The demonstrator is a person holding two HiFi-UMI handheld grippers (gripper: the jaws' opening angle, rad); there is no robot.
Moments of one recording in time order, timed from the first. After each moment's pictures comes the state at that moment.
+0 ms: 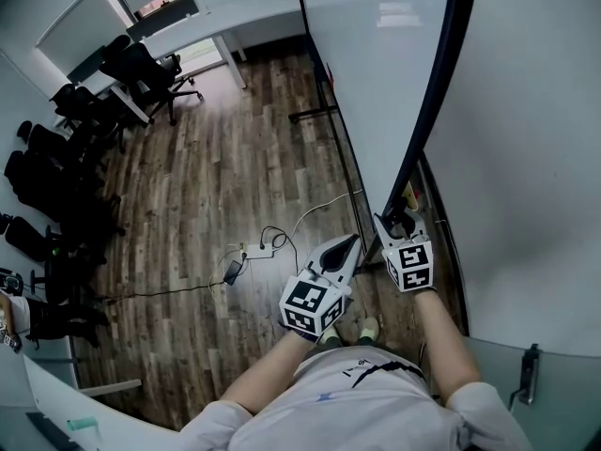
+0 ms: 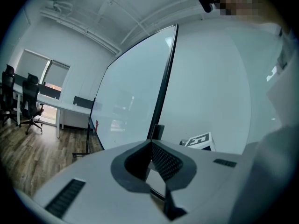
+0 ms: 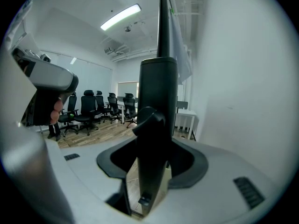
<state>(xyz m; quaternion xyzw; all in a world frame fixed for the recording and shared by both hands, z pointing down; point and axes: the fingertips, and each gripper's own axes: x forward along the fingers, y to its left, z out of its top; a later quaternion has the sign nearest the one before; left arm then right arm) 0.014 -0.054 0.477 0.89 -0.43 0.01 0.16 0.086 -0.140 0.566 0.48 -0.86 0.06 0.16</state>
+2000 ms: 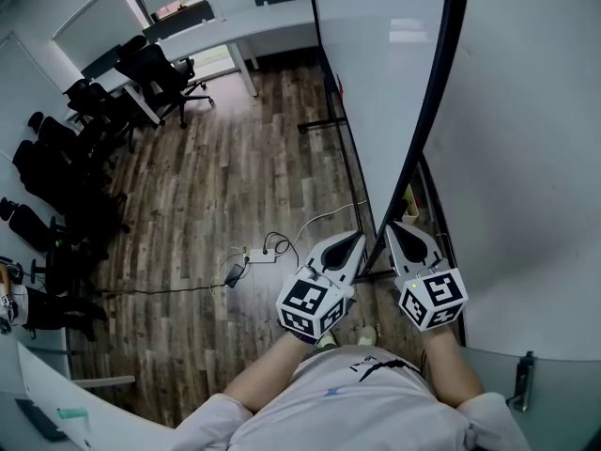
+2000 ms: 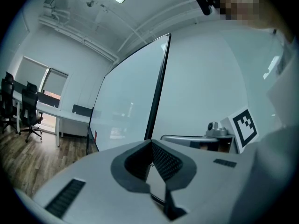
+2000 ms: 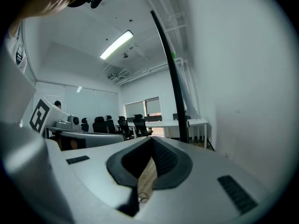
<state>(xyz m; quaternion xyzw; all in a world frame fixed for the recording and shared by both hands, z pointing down) 0.016 -0.046 0.418 0.89 -0.44 -0.01 0.13 0.072 -0.067 0.415 0.44 -0.89 0.09 0.02</state>
